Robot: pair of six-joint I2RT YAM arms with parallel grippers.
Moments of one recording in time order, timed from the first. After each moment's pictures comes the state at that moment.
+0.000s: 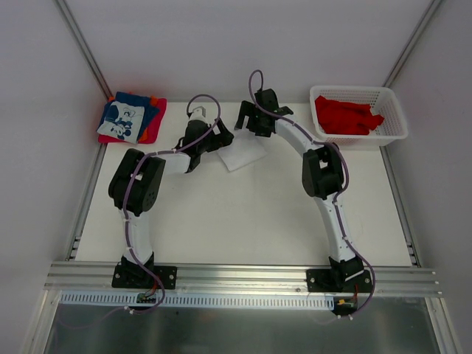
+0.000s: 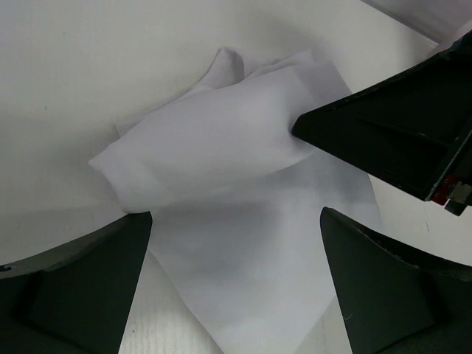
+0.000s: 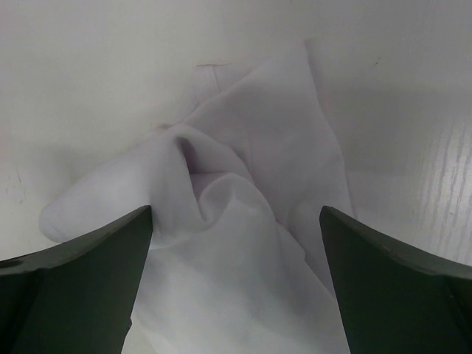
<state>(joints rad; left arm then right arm) -0.38 2.00 1.14 0.43 0.02 -0.64 0.45 2.47 2.20 -0.53 -0.08 0.58</state>
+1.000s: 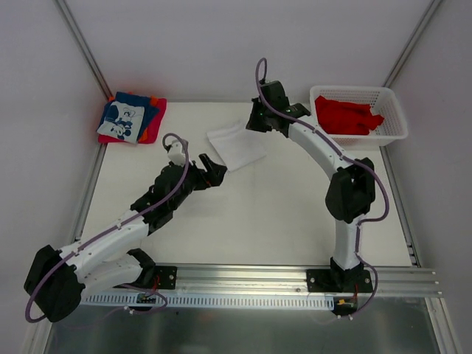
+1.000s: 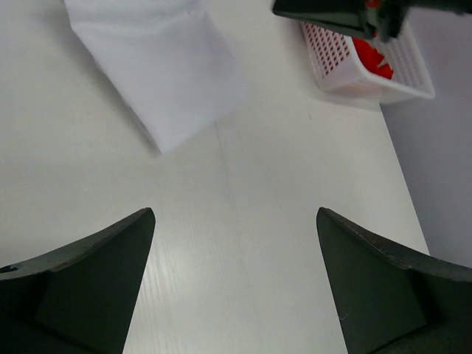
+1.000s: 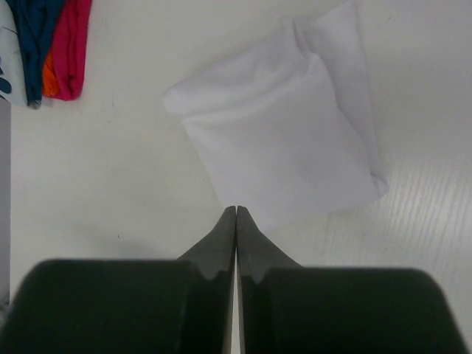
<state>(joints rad) -0.64 1.03 0.62 0.18 -0.20 -0.67 0.54 1.95 1.87 -0.60 0.01 0.54</state>
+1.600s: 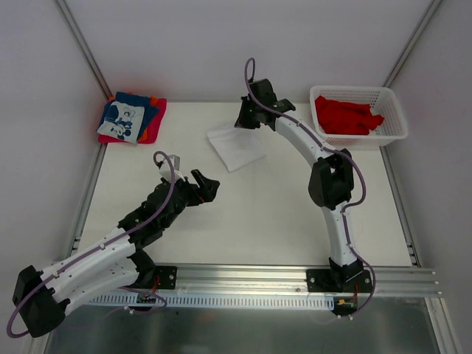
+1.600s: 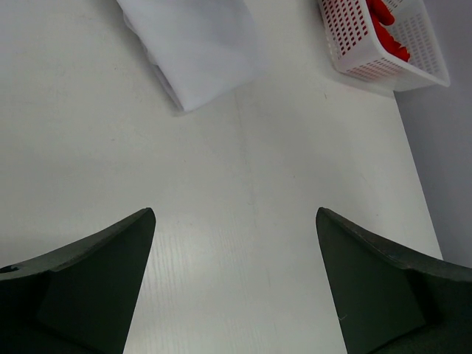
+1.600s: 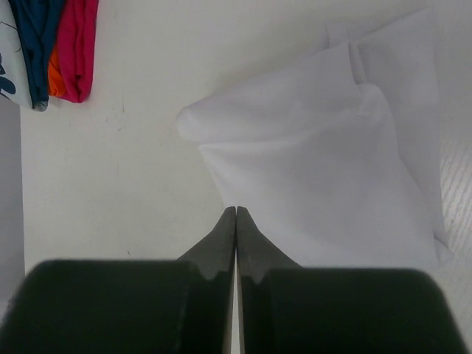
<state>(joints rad) -0.77 0.75 0.49 -0.03 -0.34 -0.73 0.54 2.24 2.13 -0.62 -0.11 0.56</state>
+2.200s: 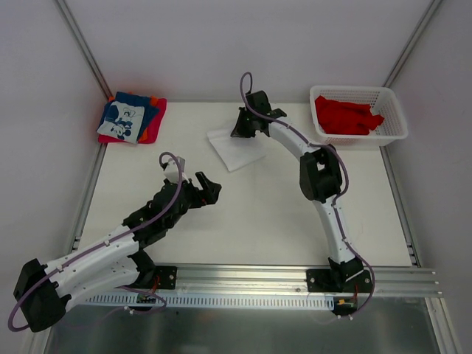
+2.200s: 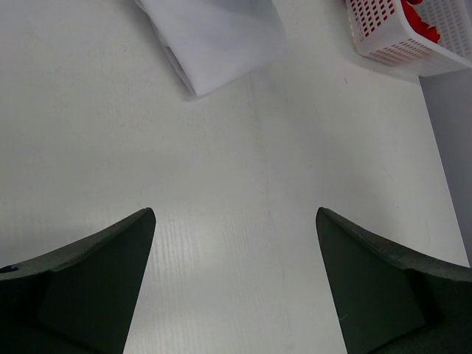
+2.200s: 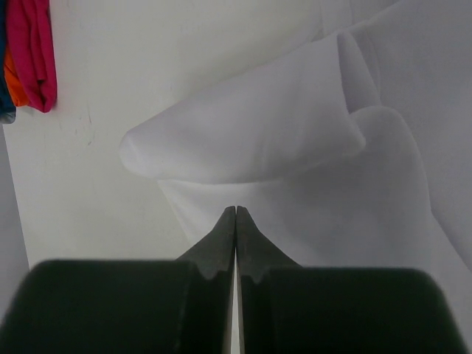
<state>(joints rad) -0.81 0.80 0.48 -0.04 -0.37 -0.73 0.51 2.41 2.15 -0.52 -0.21 0.63</state>
